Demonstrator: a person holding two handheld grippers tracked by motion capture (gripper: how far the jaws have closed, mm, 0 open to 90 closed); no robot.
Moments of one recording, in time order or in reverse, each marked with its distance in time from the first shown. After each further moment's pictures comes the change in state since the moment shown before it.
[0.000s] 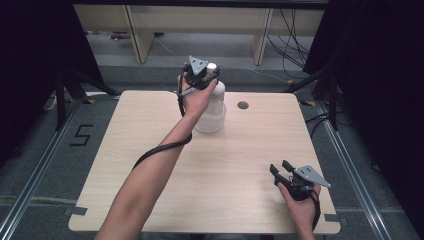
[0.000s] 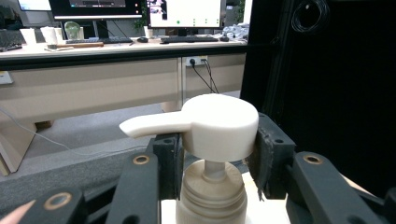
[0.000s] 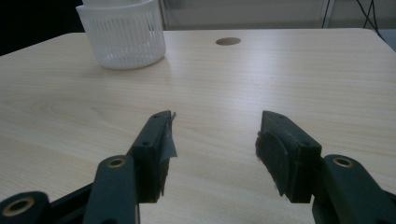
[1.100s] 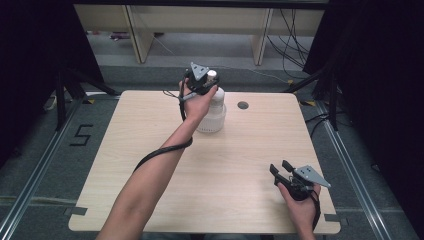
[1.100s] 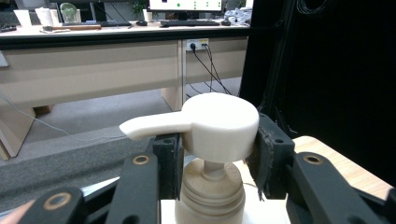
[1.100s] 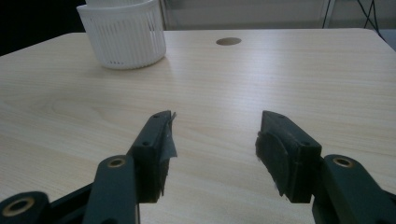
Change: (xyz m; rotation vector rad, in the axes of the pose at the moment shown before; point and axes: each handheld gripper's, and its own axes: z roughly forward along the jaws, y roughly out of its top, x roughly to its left) left arm 0.001 -0.021 0.007 0.052 0.003 -0.014; right arm 0.000 0.000 -0.001 0.004 0.003 0.005
